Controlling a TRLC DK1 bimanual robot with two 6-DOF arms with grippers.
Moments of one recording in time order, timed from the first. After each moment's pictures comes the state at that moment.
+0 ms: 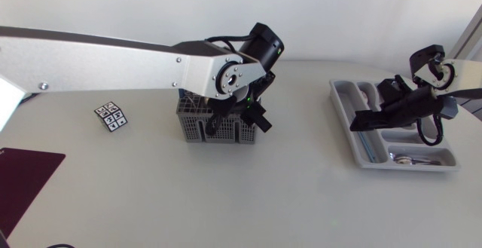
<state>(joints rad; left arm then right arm) -0.77 1.99 1.54 -0.50 -0.41 0.21 -0.22 1.76 1.12 -0.51 -0.24 -0.32</state>
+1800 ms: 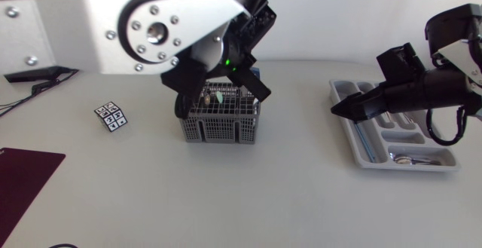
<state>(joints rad) -0.87 1.64 1.46 -0.45 -0.58 0.30 0.01 1.32 0.99 -0.53 -0.39 -0.32</state>
